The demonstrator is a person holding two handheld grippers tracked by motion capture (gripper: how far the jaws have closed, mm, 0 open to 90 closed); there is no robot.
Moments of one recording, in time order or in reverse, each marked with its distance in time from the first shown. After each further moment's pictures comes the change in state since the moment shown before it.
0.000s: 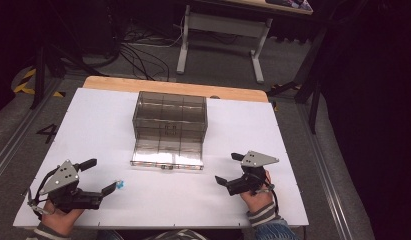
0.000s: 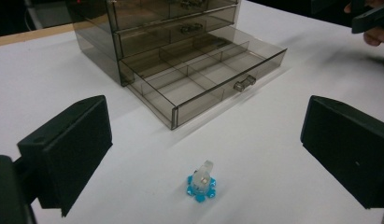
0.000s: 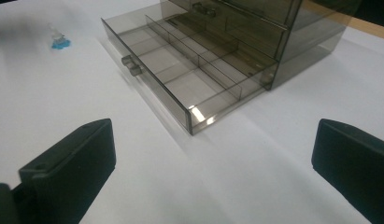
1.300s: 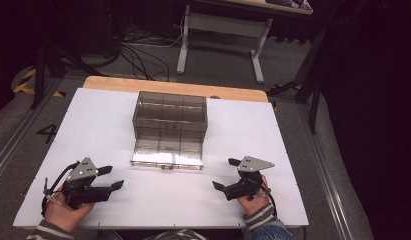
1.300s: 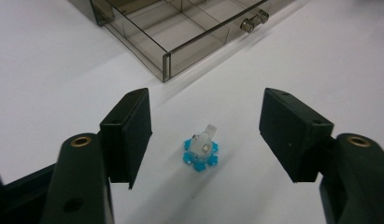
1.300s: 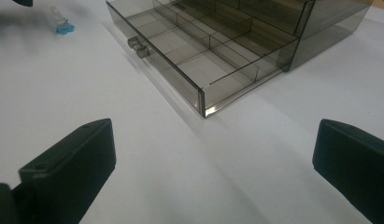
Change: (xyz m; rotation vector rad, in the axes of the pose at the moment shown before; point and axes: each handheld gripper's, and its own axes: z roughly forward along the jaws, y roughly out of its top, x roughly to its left) left arm 0.004 0.002 0.031 0.292 -0.009 0.014; right arm 0.005 -0.015 0.010 0.020 0.029 0.006
